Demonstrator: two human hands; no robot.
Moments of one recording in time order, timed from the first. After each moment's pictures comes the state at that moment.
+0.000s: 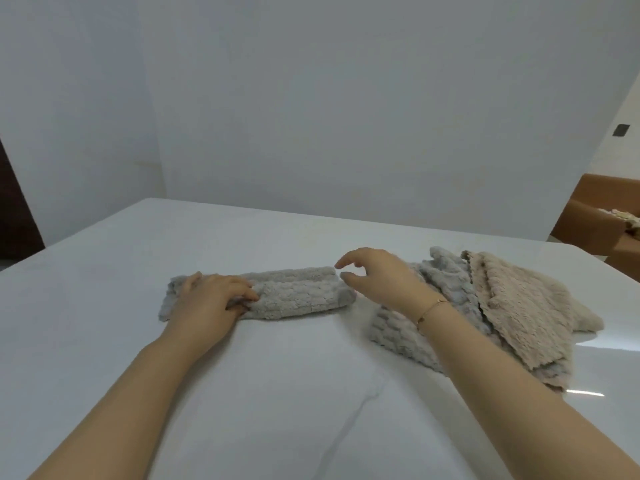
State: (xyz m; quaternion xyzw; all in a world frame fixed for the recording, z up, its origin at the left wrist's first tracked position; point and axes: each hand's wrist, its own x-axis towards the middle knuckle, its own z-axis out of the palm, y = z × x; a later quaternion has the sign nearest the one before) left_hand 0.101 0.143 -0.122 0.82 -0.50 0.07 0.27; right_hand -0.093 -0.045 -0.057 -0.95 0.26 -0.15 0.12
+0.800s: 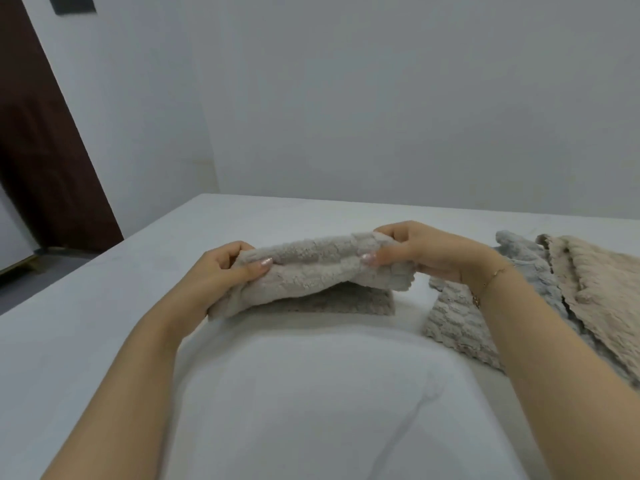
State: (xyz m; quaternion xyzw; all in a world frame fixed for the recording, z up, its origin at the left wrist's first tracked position) left_hand 0.106 0.182 -0.069 0.69 -0.38 -0.24 0.56; right_hand -0.080 -0.054 -0.034 -0.84 0.11 -0.02 0.54
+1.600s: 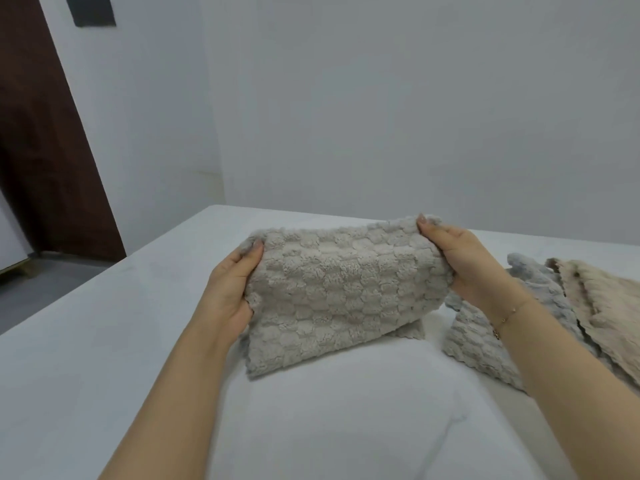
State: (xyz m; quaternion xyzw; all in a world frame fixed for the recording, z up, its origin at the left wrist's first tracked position) left_hand 0.115 0.170 -0.074 0.44 -0.14 -0.30 0.84; right_hand -0.068 -0.053 -0.038 -0.64 0.22 -0.31 0.67
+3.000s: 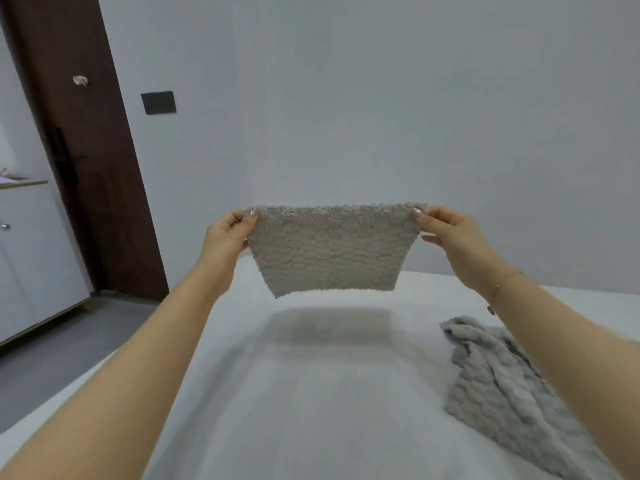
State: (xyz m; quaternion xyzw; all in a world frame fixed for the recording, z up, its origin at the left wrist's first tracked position) left_hand 0.155 0.178 0.055 0.62 -0.30 -0.05 0.72; right_hand -0.061 -0.065 0.063 -0.72 0.14 -0.39 0.56
